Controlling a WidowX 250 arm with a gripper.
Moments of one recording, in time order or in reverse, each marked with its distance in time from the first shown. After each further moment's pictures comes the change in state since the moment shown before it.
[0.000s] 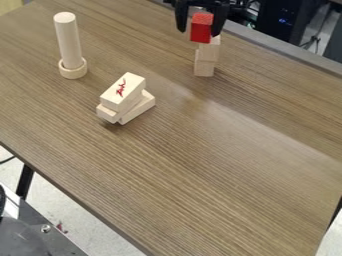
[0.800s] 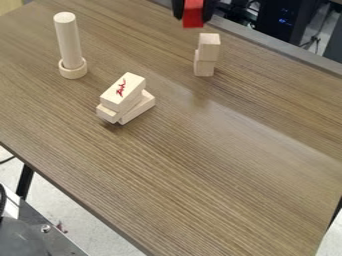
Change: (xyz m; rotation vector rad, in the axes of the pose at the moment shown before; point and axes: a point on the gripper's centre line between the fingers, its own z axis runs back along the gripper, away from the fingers) arm -0.008 -0.001 0.039 0.012 -0.111 0.003
